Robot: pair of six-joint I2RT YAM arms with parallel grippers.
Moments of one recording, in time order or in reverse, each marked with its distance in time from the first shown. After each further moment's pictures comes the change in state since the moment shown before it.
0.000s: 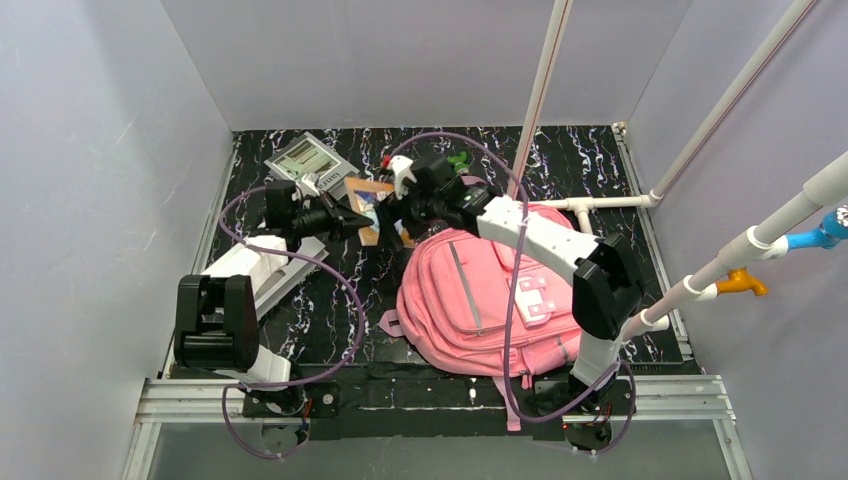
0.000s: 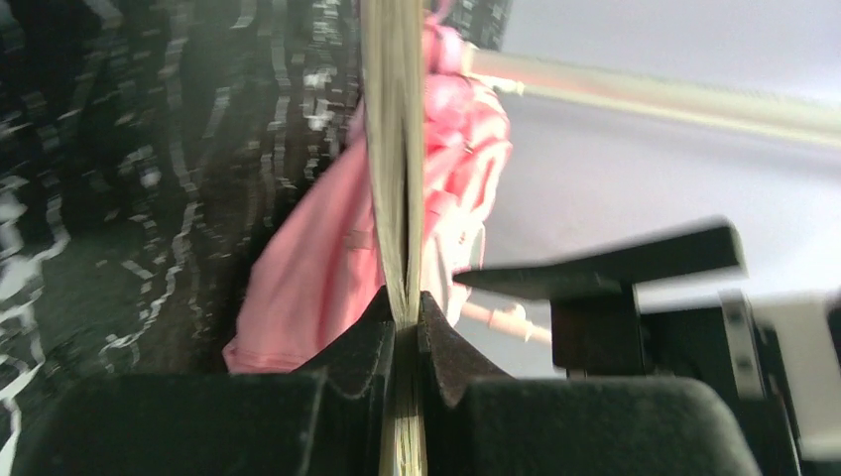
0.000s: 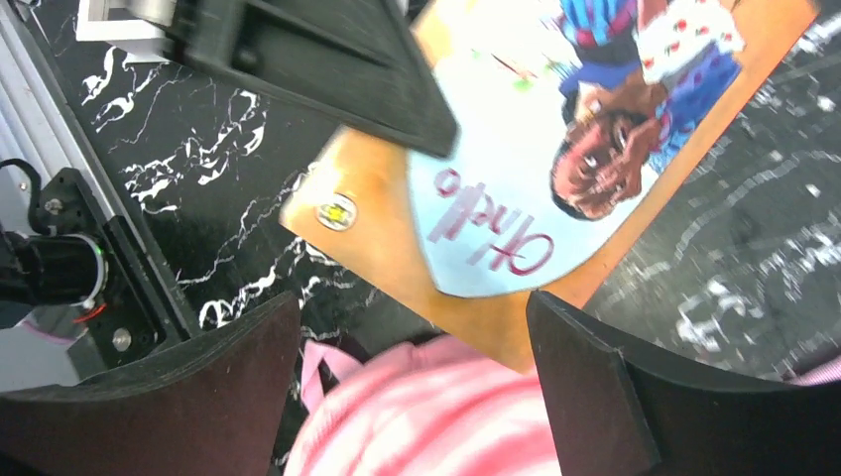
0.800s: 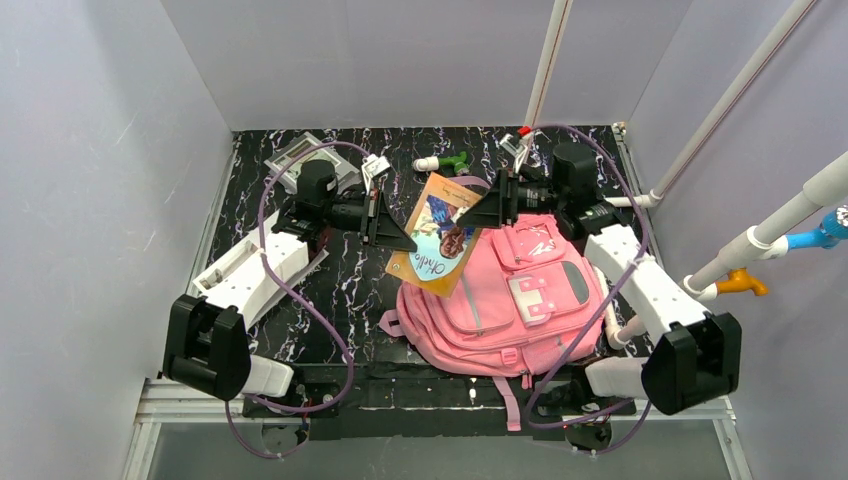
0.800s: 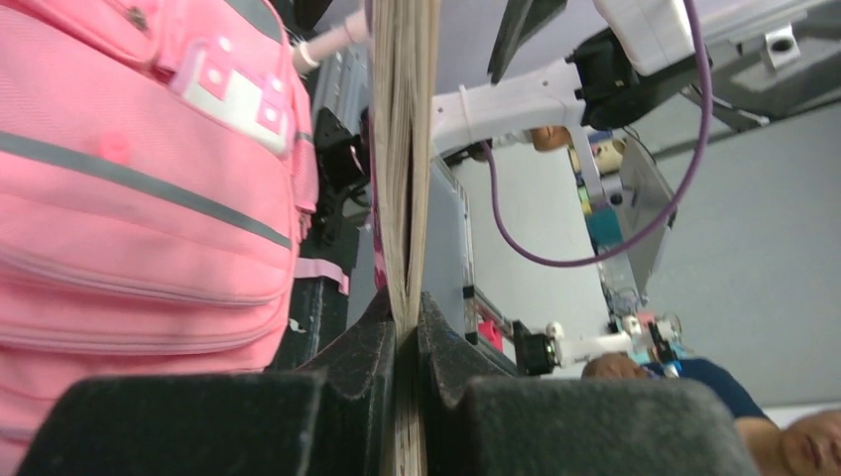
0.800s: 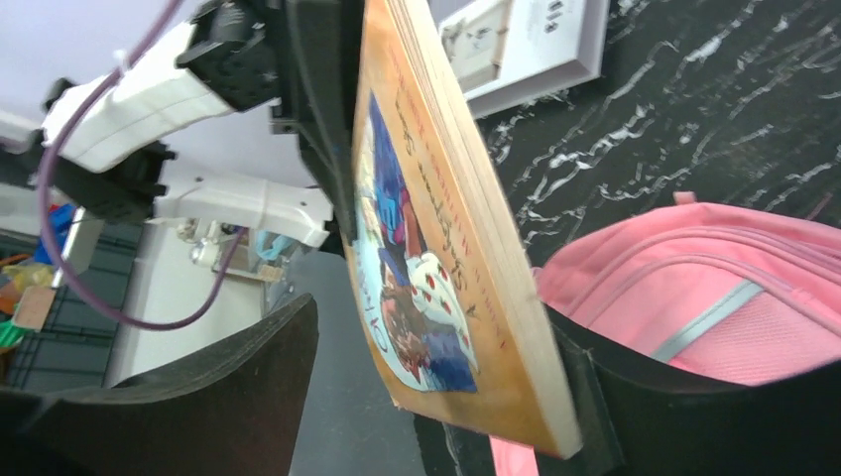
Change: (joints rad) left arm -0.291 -0.117 0.183 0.028 0.539 0.293; right arm -0.498 -0.493 -0.408 0.211 -0.732 0.459
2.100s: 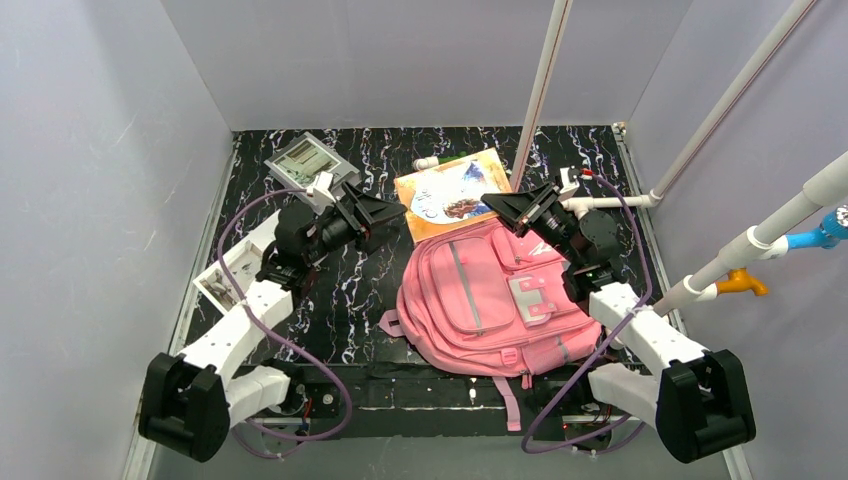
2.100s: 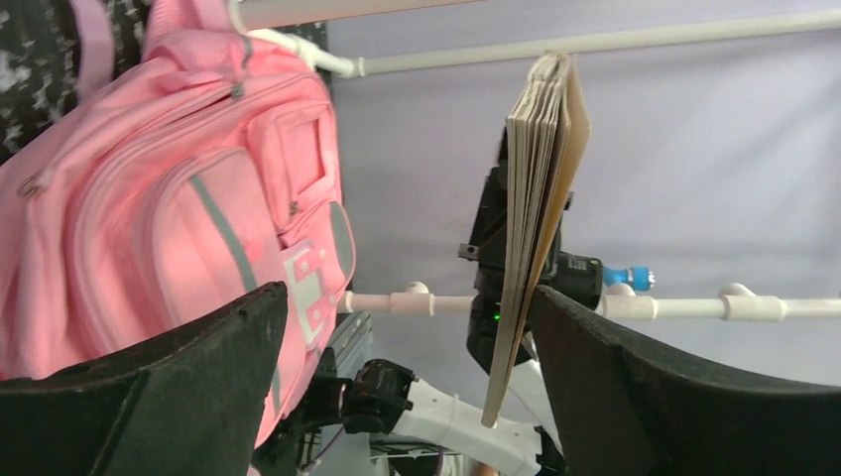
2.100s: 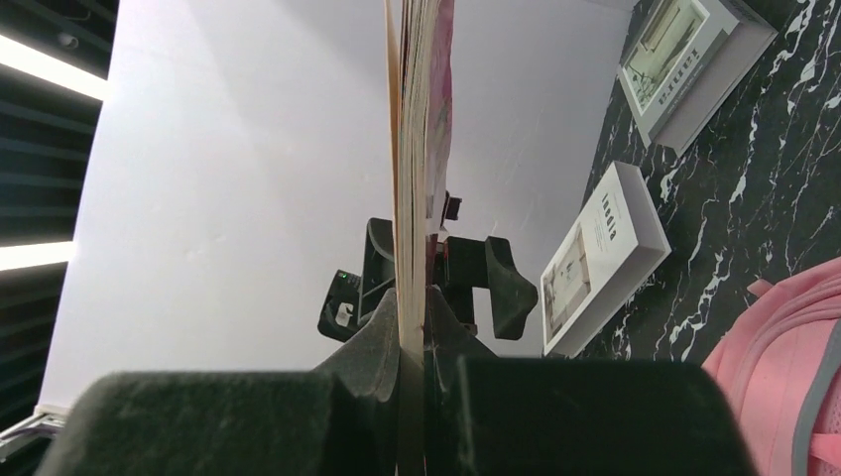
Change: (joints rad) left arm -0.018 -0.323 -0.315 0.156 -0.783 -0.543; right arm -0.035 -0.271 -0.562 0.857 0.525 0.895
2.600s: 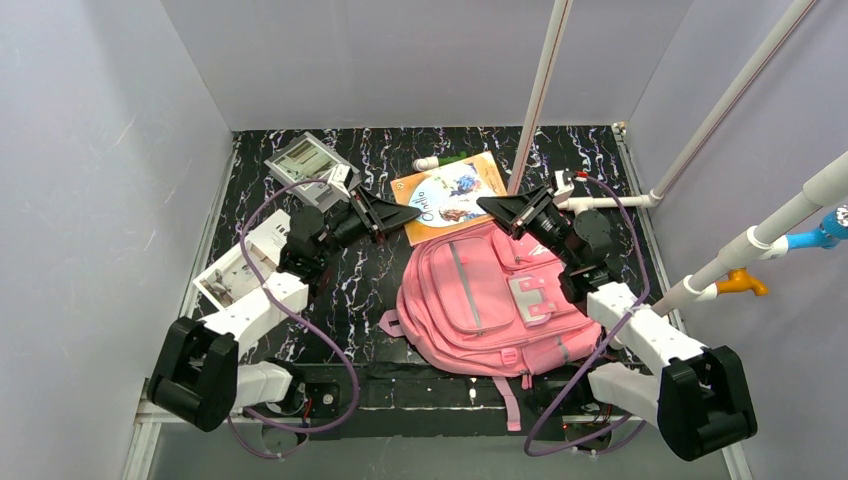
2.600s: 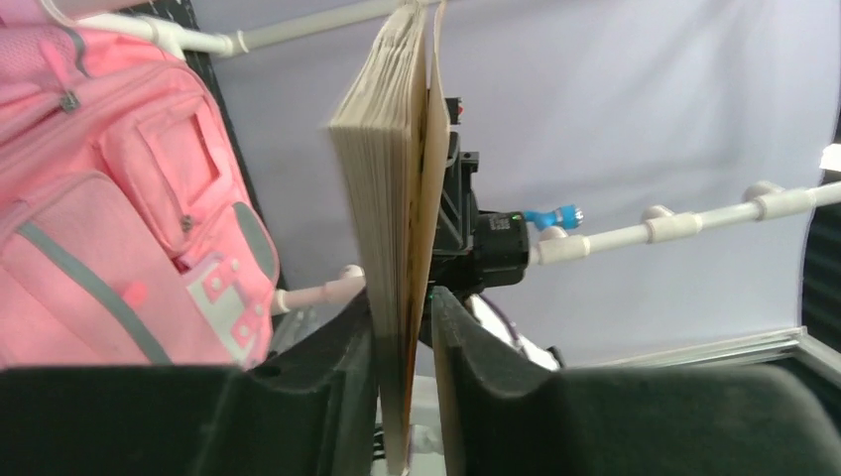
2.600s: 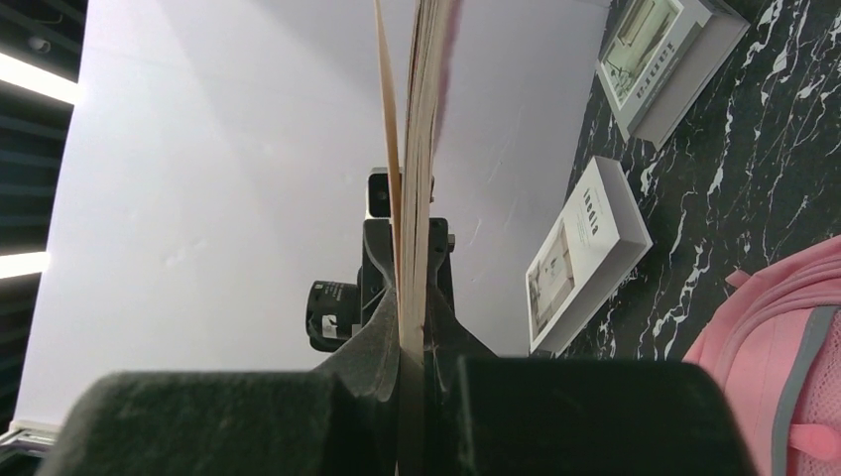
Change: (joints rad) left arm -0.073 0.168 -0.027 0.485 0.045 -0.152; right arm 0.026 0.019 -0.002 -0.010 0.033 -0.015
